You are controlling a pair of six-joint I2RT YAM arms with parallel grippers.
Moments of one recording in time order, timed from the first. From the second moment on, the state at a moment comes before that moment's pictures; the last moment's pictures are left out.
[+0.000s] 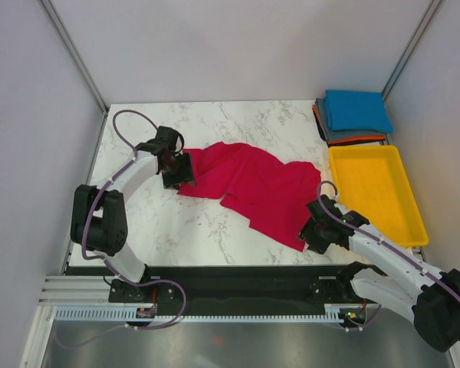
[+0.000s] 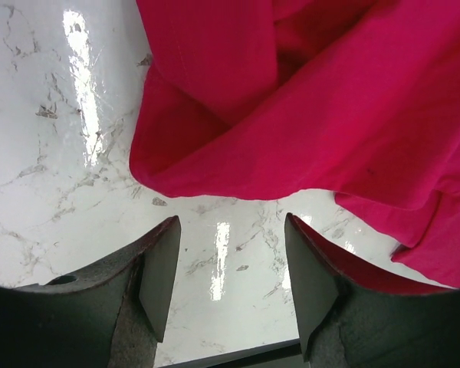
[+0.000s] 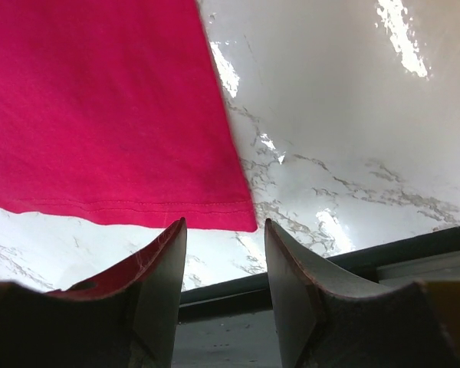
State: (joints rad) left arm -0.24 1.67 1.20 -0.70 0.12 -0.42; right arm 0.53 0.97 0.51 -0.76 0.09 1.19
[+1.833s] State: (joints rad) left arm -0.06 1.86 1.34 -0.59 0.33 -0.62; right arm 0.52 1.13 1.19 -0.74 0.62 0.78
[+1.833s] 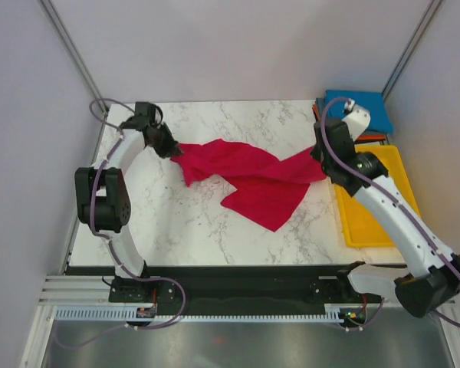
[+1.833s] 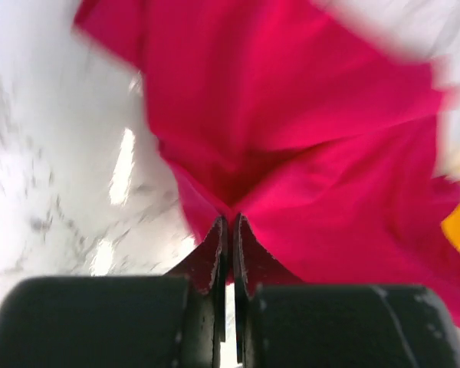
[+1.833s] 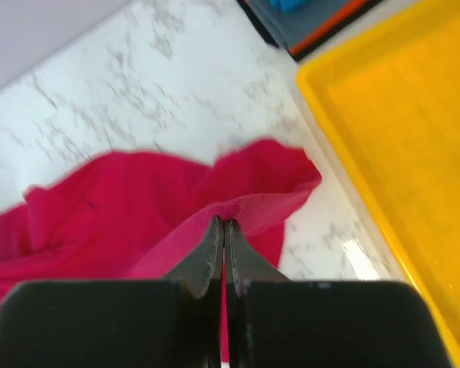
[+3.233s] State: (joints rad) left arm 0.19 1.35 0.78 -0.57 0.22 -0.56; right arm 0.27 0.82 0.87 -0.69 -0.11 0.61
